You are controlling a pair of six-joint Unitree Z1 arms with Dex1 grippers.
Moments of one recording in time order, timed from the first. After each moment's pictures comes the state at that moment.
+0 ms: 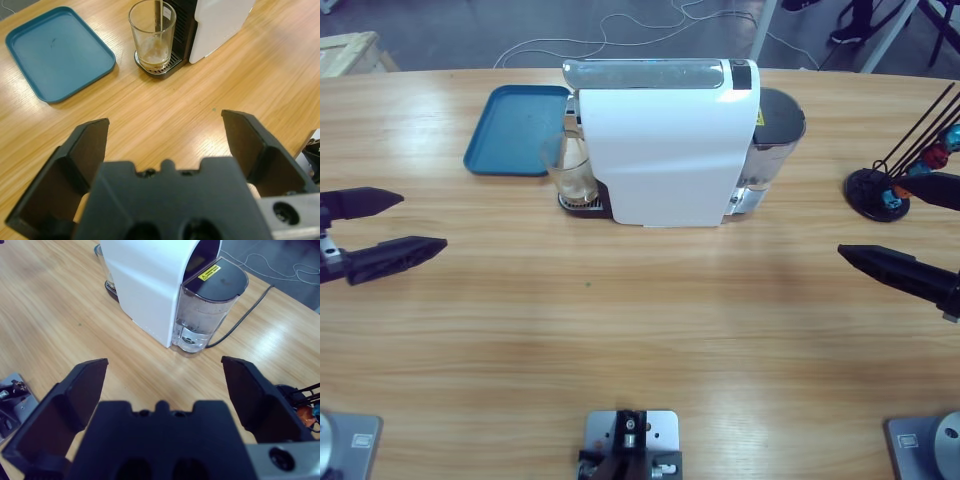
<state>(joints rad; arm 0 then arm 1) -0.65 1.02 -0.47 0.03 -0.15 0.04 0.72 0.93 -0.50 0.06 0.00 -0.06</state>
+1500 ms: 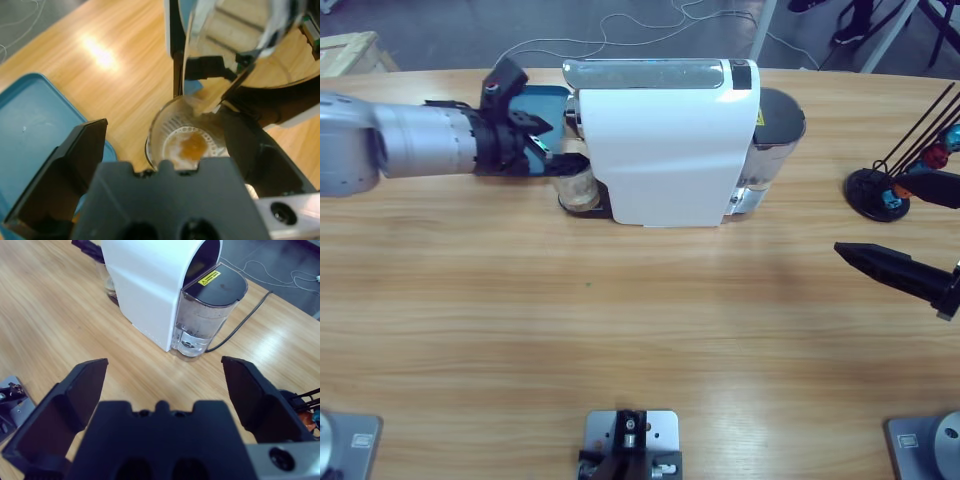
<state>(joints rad) -0.66 1.82 -0.75 -0.49 -0.18 0.18 0.72 0.93 -0.47 0.00 0.00 -0.07</state>
